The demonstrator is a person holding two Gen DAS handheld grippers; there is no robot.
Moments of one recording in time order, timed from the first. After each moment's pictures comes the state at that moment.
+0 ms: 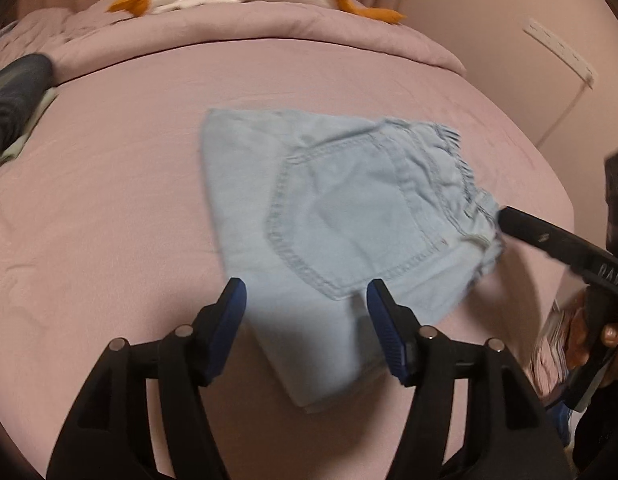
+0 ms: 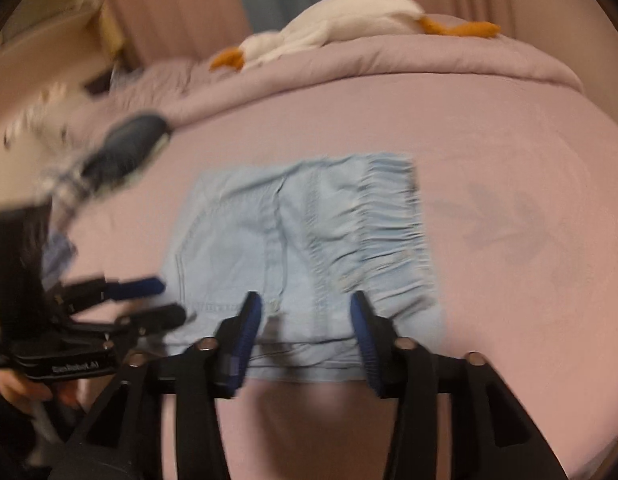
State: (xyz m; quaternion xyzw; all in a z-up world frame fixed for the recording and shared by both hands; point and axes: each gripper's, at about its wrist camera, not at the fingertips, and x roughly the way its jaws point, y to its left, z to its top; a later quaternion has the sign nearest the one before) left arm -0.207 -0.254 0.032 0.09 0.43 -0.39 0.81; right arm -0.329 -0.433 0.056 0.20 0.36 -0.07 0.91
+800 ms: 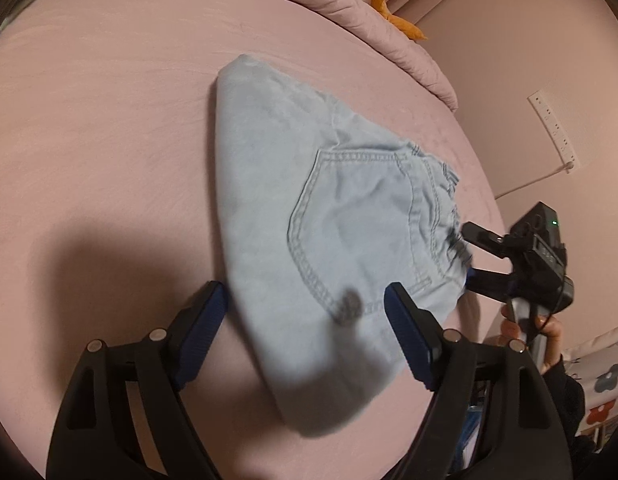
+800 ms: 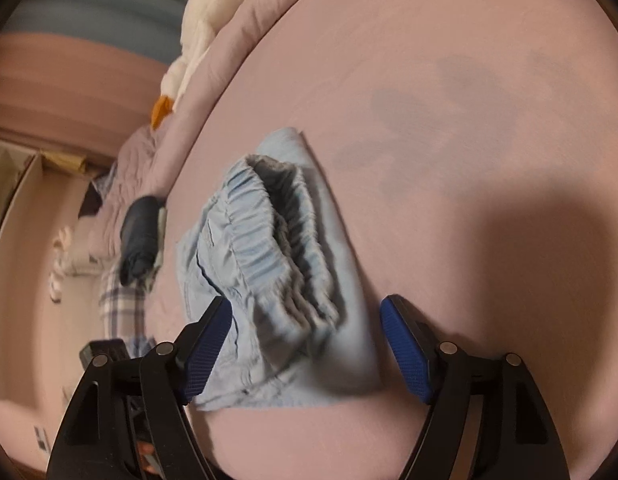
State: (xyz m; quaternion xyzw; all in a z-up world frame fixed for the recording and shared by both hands) left arm -0.158 -0.241 0.013 -0.07 0.54 -0.44 0.72; right arm -0.325 -0.518 0.003 0.48 0.39 -0.02 0.78
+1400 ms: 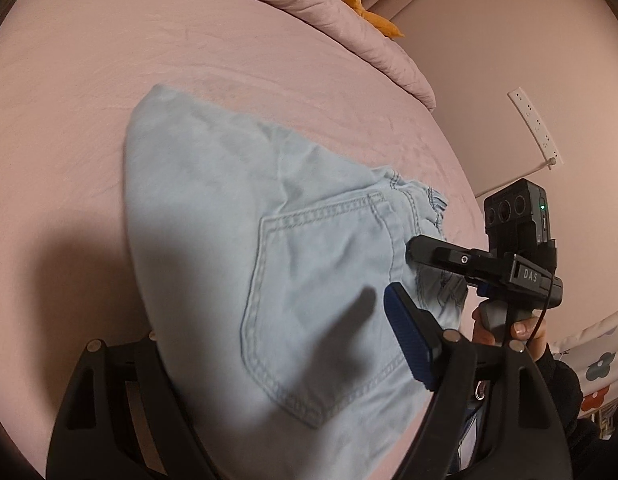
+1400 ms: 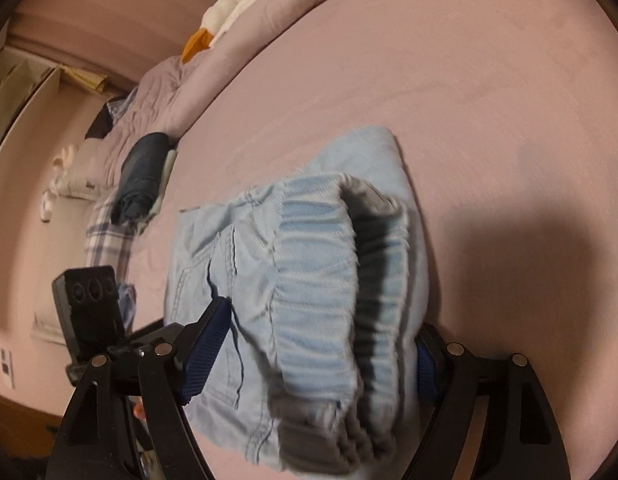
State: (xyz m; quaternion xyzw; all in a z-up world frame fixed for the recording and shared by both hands) left arm -0.131 -0.287 0.014 -0.07 0.52 -0.48 0.70; right arm -0.265 -0.507 0.005 0.38 0.44 0.06 0.81
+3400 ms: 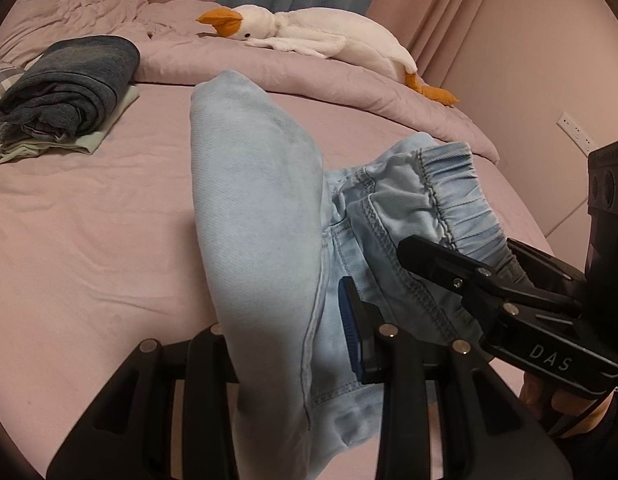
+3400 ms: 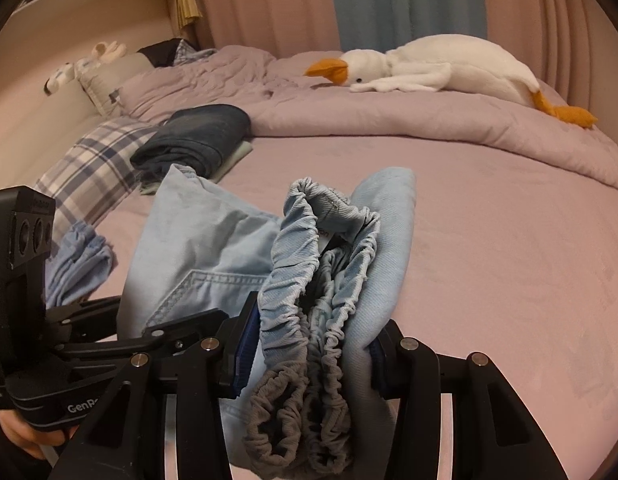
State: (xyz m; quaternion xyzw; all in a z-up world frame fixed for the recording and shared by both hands) left arm -0.135 -0.156 0.081 -0.02 0.41 -0.35 0.85; right arm -0.215 -0.310 0.102 0.09 0.35 0.01 0.93
